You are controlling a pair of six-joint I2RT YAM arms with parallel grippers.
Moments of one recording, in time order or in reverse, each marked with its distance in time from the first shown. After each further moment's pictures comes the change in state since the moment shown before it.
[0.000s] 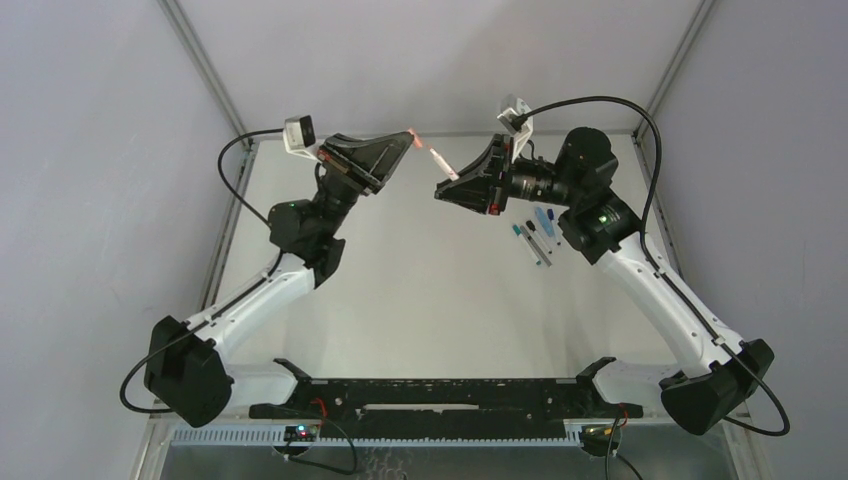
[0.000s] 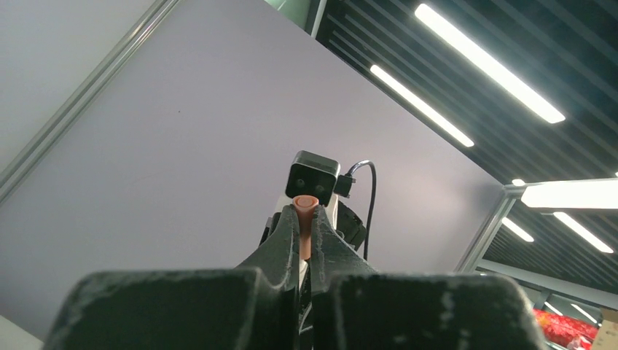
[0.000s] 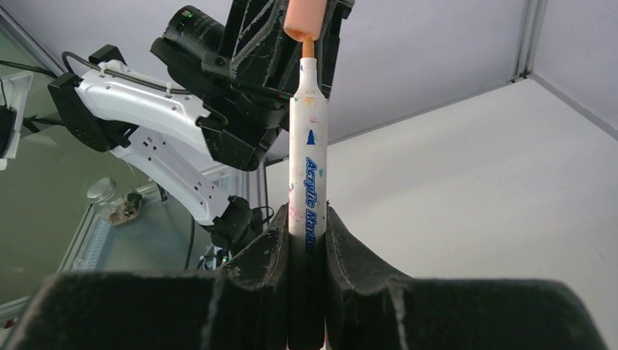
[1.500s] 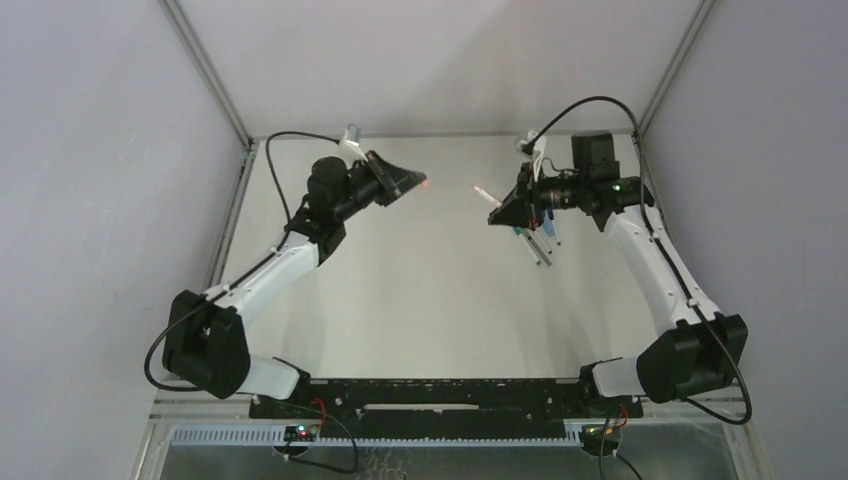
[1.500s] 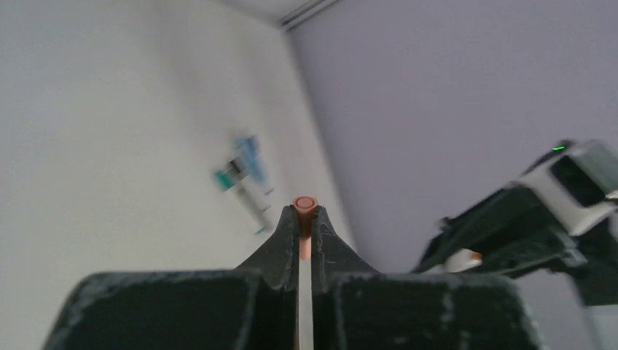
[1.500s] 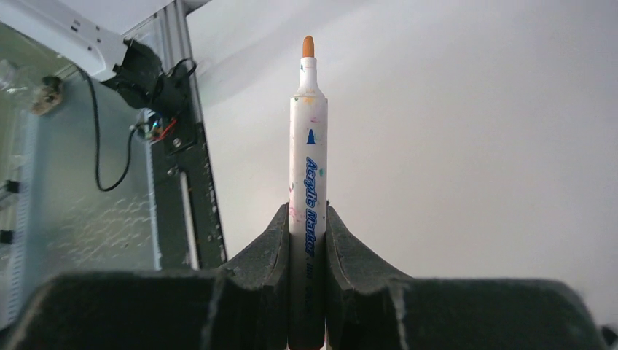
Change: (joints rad) left arm 0.137 0.168 0.073 -0.963 0.069 0.342; right arm -0.348 0.150 -0.042 -0.710 -0.225 -0.671
